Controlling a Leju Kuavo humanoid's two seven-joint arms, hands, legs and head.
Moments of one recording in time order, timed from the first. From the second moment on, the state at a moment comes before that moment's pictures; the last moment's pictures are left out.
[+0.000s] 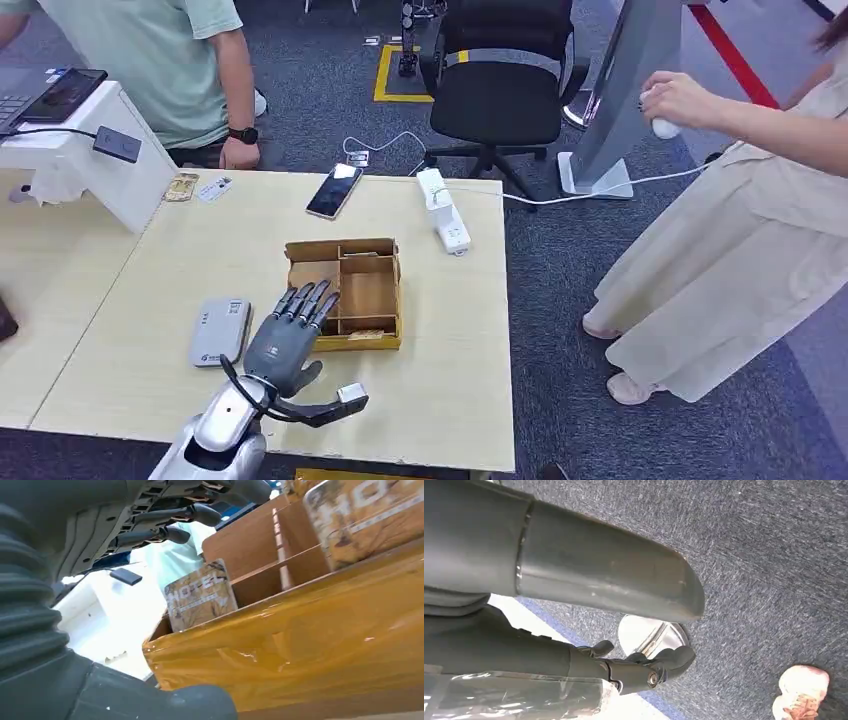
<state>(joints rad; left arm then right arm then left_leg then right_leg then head) -0.04 0.04 -0.27 -1.43 -1.47 0.13 -0.08 -0.10 0.22 -0.66 -0.43 1.57 -0.34 0.00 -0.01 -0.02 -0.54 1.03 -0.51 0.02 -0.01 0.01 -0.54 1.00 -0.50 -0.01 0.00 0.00</state>
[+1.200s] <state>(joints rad) 0.04 0.05 -0.35 -1.53 -1.39 0.13 -0.15 -0.11 0.22 -0.69 -0.43 1.57 -0.34 -0.02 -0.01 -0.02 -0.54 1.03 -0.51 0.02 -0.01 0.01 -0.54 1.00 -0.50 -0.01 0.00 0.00</state>
